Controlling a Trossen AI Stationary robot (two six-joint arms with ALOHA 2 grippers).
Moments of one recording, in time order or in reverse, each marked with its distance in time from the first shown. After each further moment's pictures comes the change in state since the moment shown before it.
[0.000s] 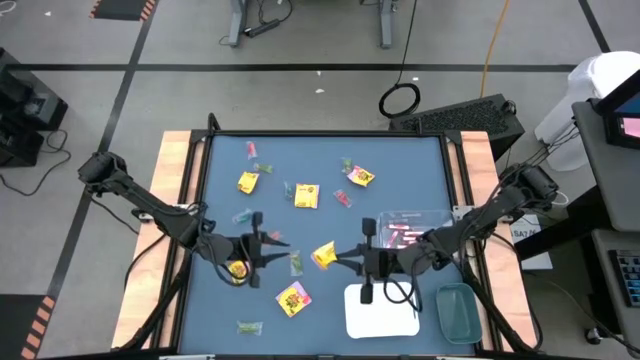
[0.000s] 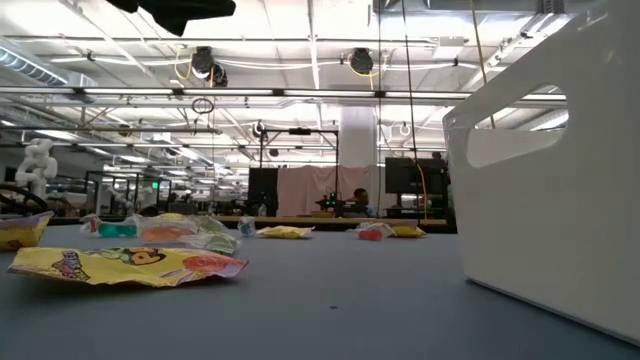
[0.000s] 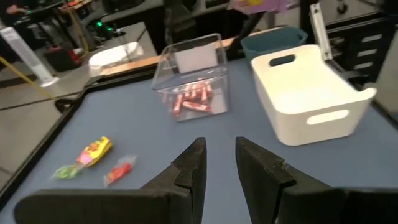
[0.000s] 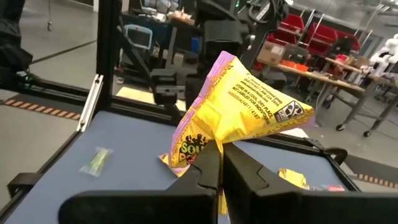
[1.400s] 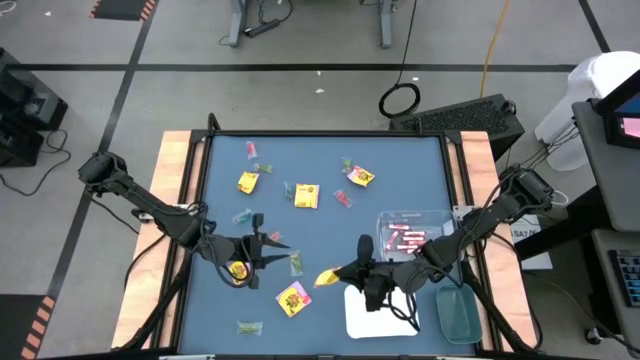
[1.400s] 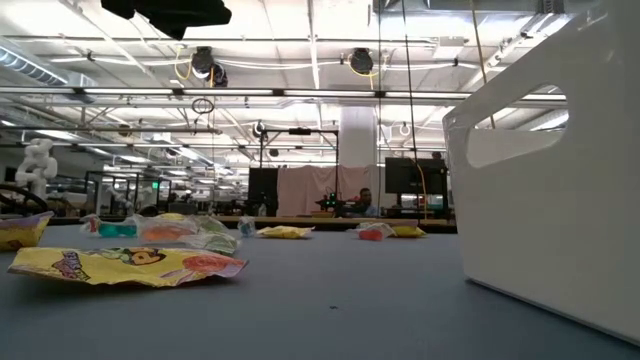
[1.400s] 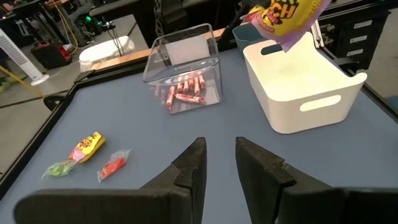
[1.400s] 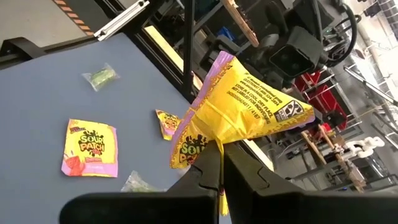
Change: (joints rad) left arm -0.001 0.002 -0.001 -0.035 0.029 0.003; right arm 0.063 0.065 -0.001 -0.061 -0.005 -0.528
